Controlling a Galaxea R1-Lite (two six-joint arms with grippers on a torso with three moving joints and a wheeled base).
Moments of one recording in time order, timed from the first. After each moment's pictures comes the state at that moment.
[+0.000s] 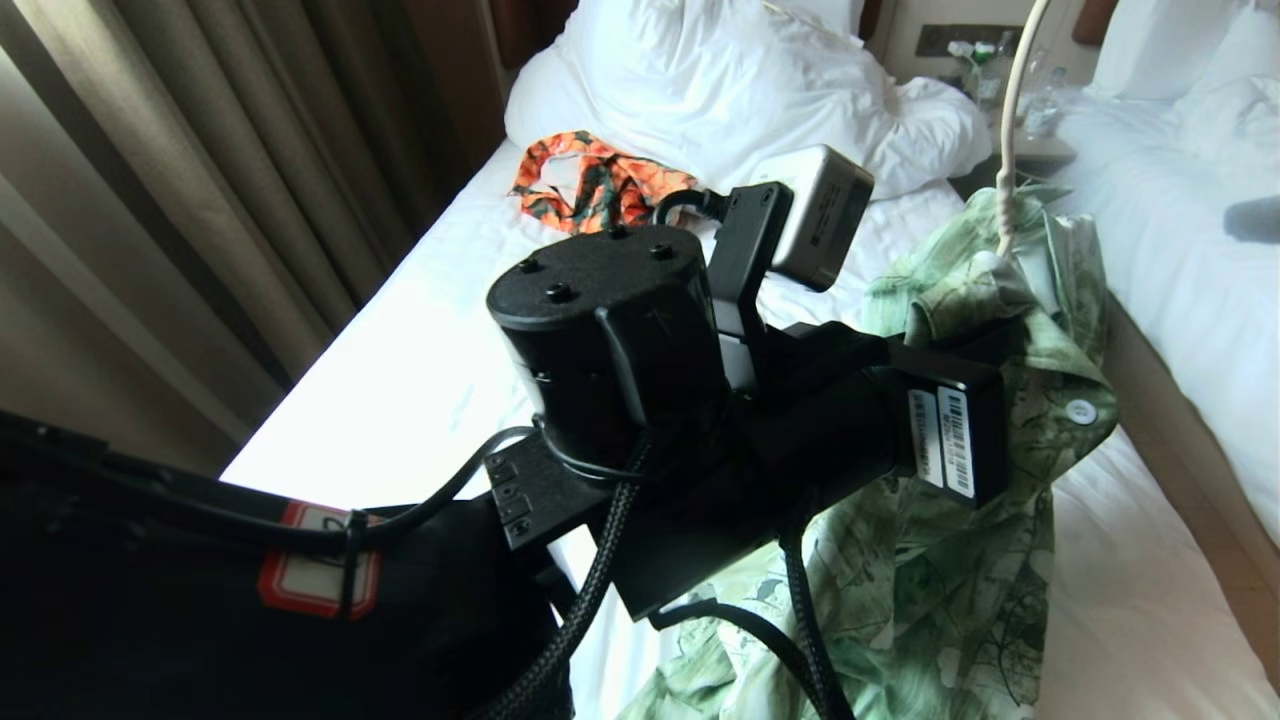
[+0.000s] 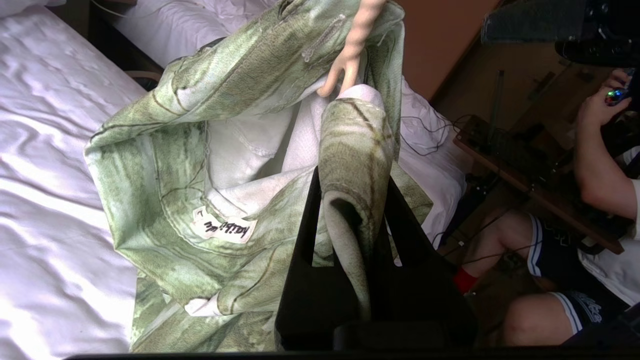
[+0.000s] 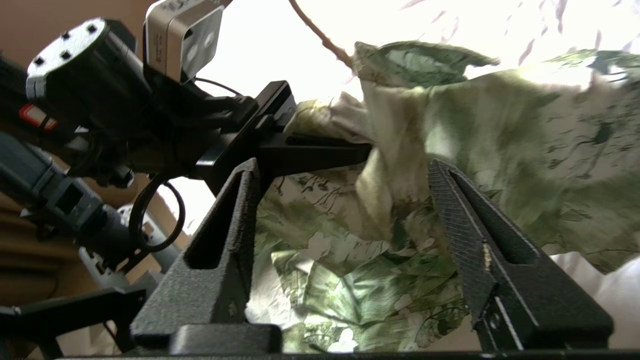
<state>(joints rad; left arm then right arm) -1.09 1.85 -1.12 -0.95 -0.05 -0.20 0.54 1.20 -1.63 0.67 0.24 0.07</state>
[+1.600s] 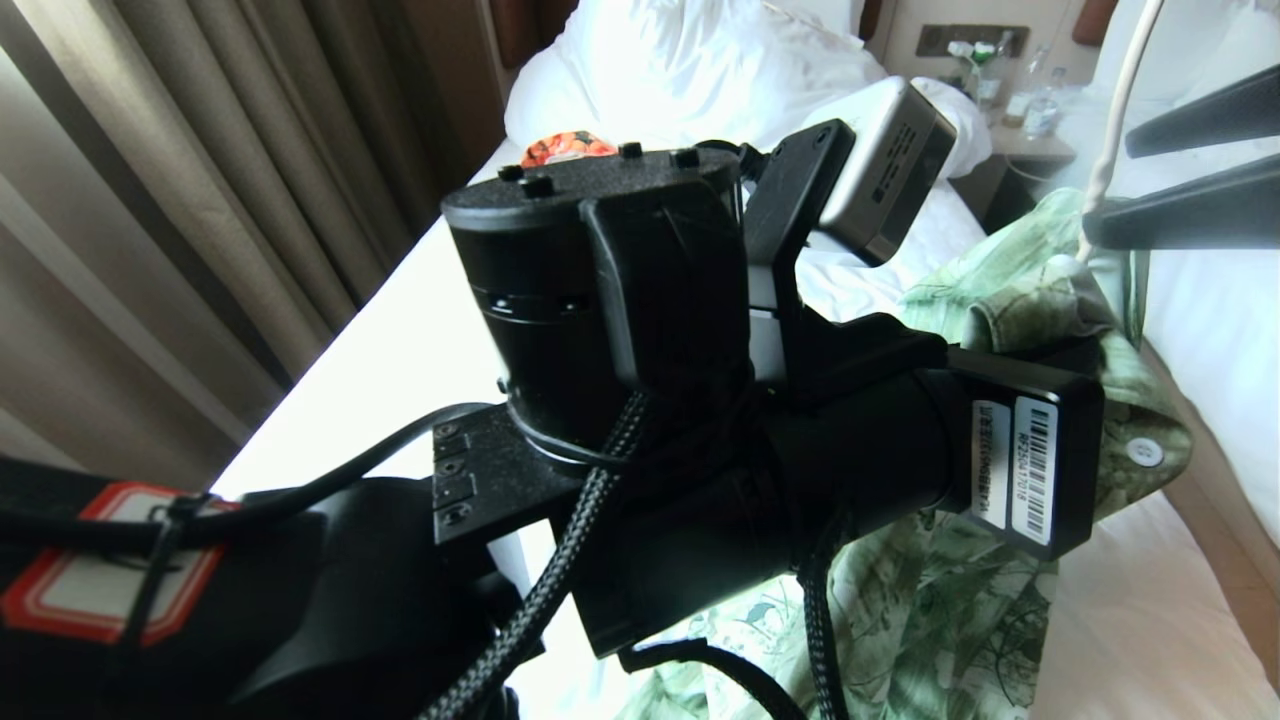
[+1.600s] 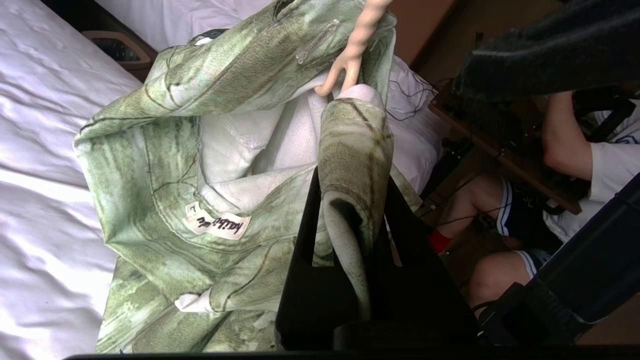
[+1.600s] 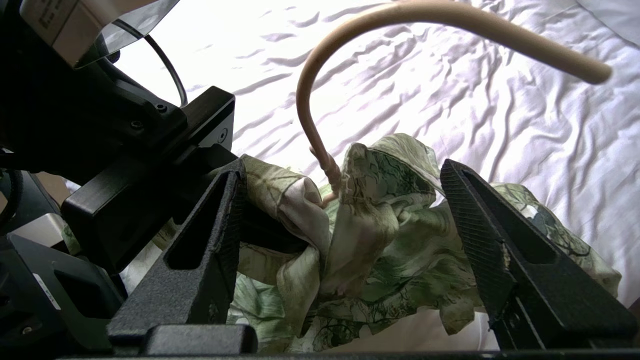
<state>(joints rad) -1.16 1.77 -1.18 -0.72 -0.04 -0.20 0.73 1.42 -1.96 0.90 -0.02 -0.27</state>
